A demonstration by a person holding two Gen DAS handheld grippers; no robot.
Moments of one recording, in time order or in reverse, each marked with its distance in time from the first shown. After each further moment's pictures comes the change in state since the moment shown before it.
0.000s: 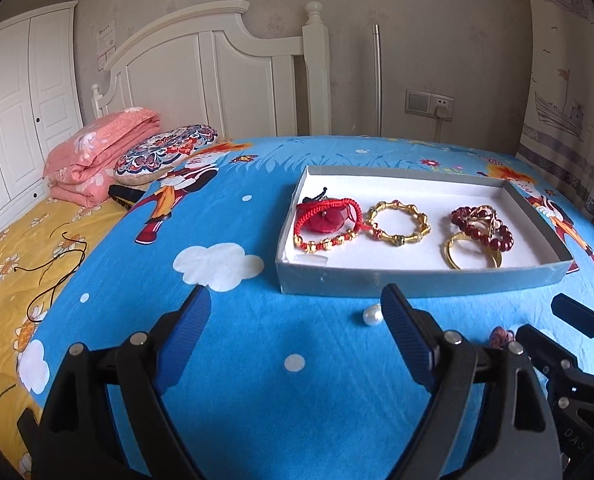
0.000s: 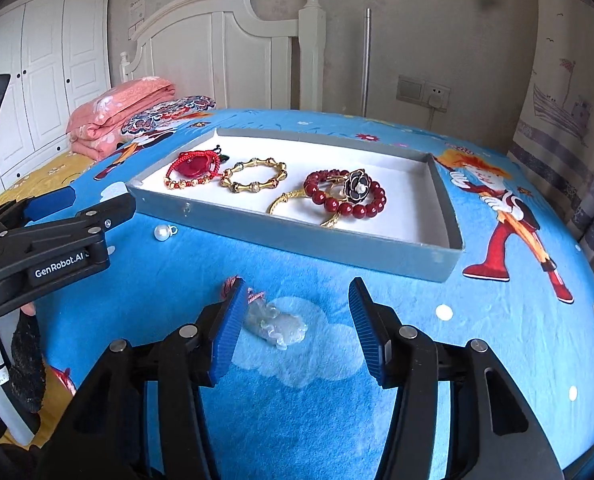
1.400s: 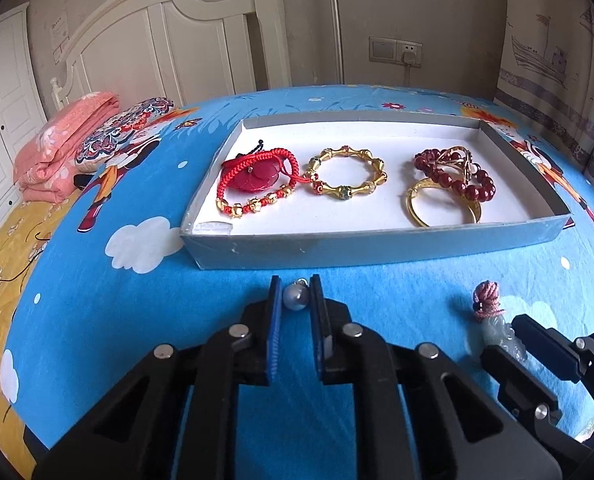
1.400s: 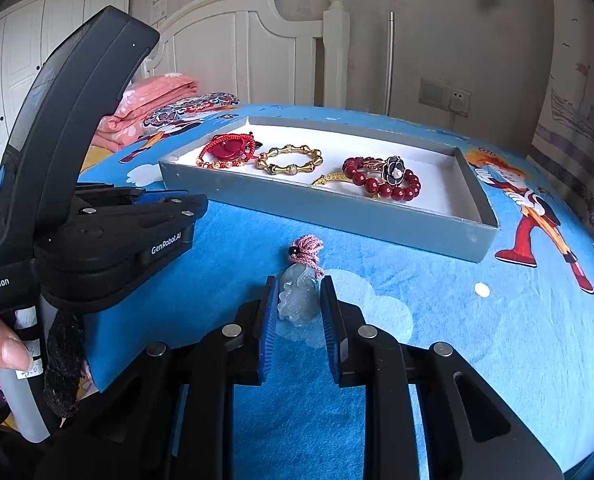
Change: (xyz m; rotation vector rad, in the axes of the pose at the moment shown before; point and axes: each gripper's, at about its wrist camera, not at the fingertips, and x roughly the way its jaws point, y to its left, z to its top) left arm 0.033 -0.042 -0.003 0.096 0.141 -0.071; right arm -0.004 0.021 -0.022 -0.053 -0.035 0.045
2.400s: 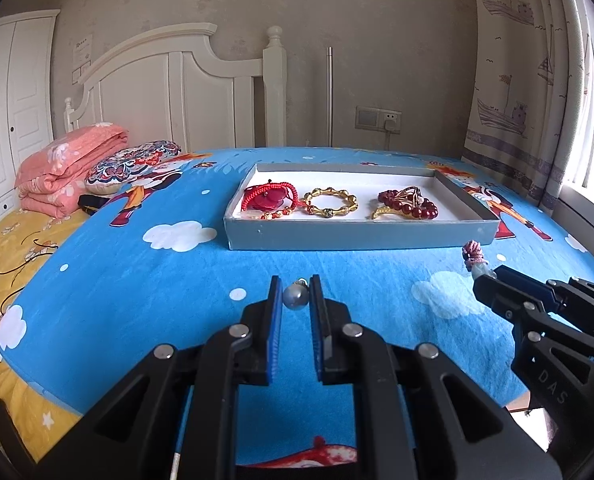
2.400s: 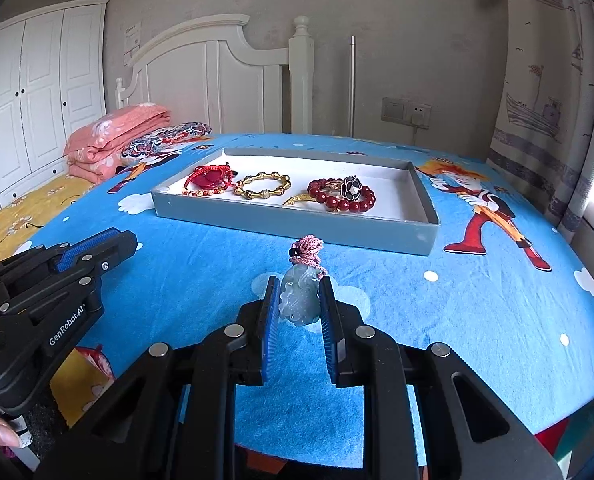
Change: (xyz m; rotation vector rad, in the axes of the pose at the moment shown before) left arm -0.080 0.012 -0.062 -0.059 -0.255 -0.071; right arm -0.041 -0.001 -0.008 0.076 -0.089 -0.099
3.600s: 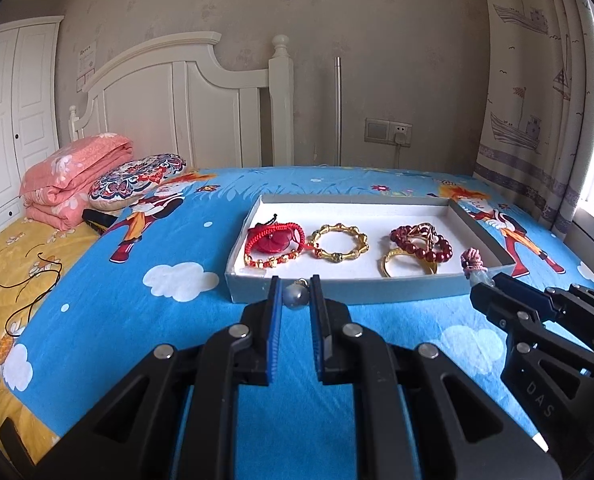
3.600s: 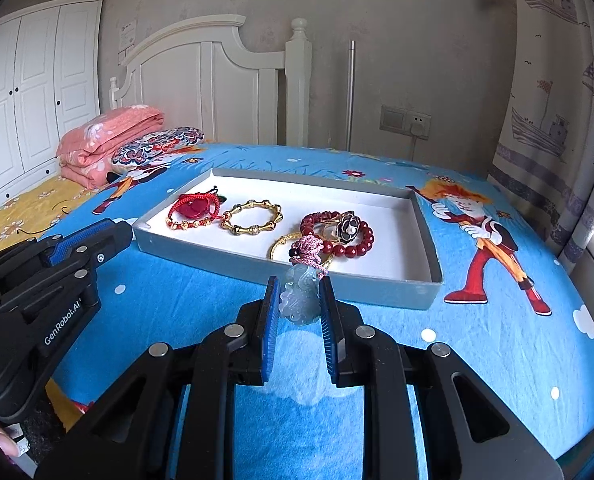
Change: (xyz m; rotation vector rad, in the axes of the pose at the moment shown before) left arm 0.021 -0.001 0.048 -0.002 -0.021 0.028; right arm 0.028 -0.006 0.049 -0.012 0.004 -0.026
